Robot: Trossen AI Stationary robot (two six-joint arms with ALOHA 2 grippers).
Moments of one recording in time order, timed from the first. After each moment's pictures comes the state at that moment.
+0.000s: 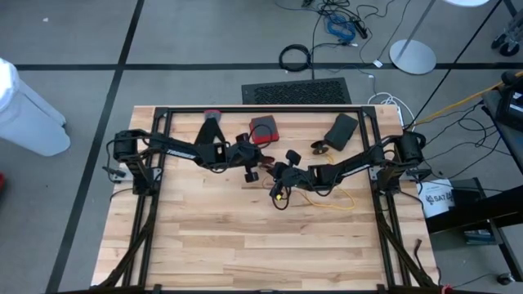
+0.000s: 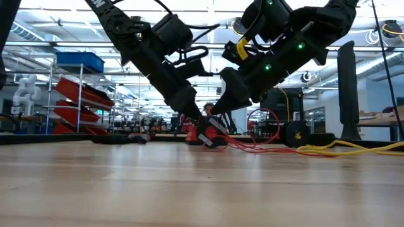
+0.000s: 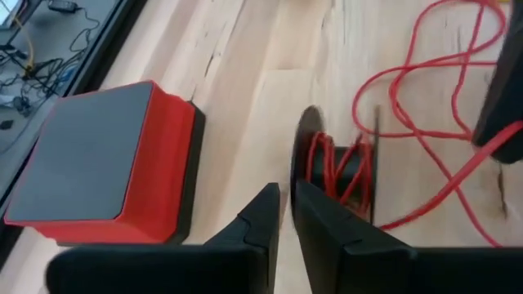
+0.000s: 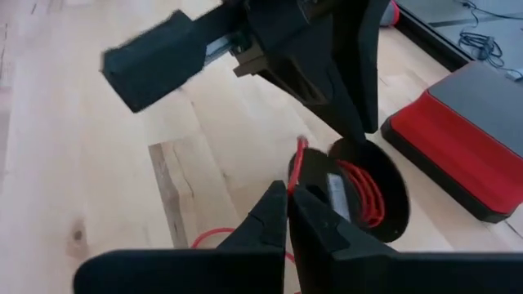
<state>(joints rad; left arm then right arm) 0.17 1.76 0.92 0.13 -0.23 0.17 0.08 1.75 0.82 0.33 0.49 0.21</state>
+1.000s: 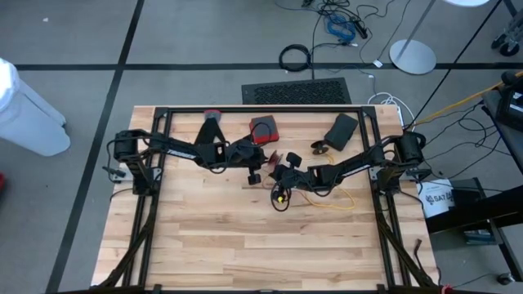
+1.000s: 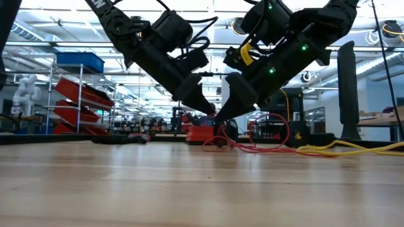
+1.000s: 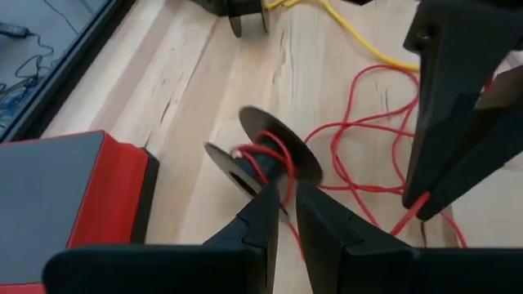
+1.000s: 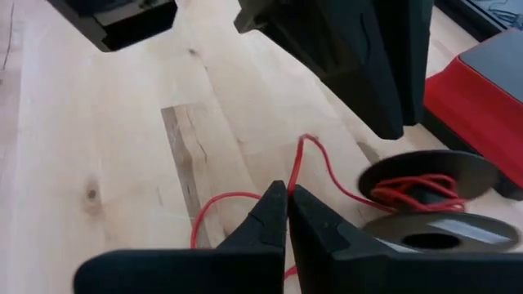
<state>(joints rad) 0.17 1.77 0.92 0.23 -0.08 0.14 0.08 1.75 0.82 0.26 0.44 0.23</state>
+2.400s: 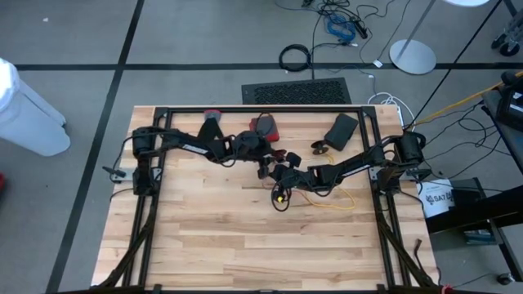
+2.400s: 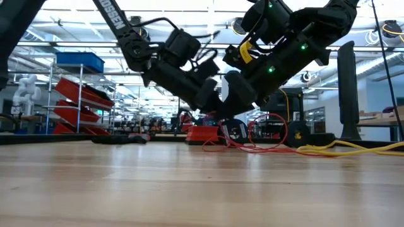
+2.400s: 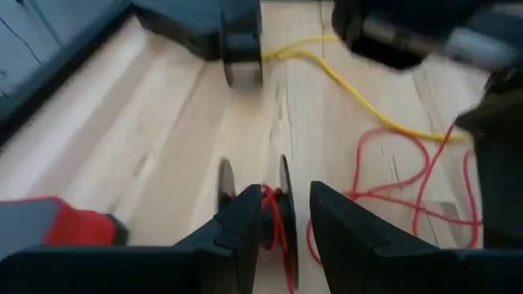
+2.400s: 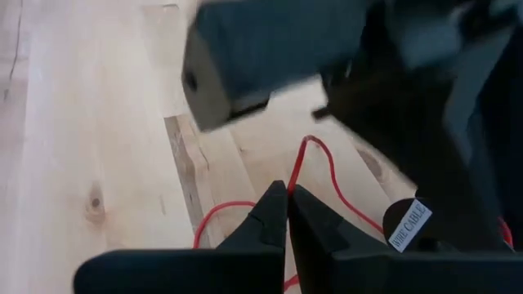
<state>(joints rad) 0.26 1.94 1.00 0.45 0.12 0.11 0.08 1.75 0.82 0.28 0.44 0.22</state>
